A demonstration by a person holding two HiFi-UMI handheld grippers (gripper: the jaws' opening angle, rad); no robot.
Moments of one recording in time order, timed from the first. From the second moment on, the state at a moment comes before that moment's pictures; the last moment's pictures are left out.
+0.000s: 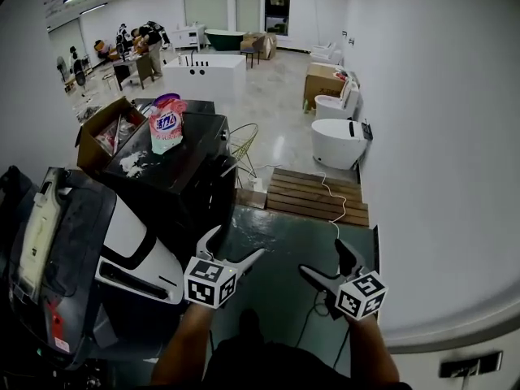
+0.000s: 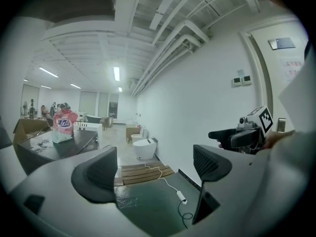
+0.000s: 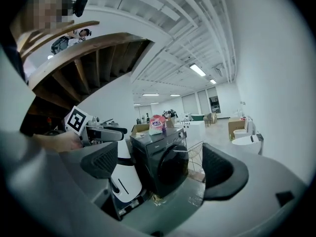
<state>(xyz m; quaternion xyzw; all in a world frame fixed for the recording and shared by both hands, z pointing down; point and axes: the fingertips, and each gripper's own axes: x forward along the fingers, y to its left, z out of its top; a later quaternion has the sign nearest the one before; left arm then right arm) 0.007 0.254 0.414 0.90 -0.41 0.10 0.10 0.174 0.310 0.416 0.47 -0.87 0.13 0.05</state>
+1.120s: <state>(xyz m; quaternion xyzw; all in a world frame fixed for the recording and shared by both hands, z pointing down) -0.018 -0.007 0.461 0.89 -0.41 0.15 0.16 0.127 0.017 0.457 0.42 -0.88 0.20 0.09</state>
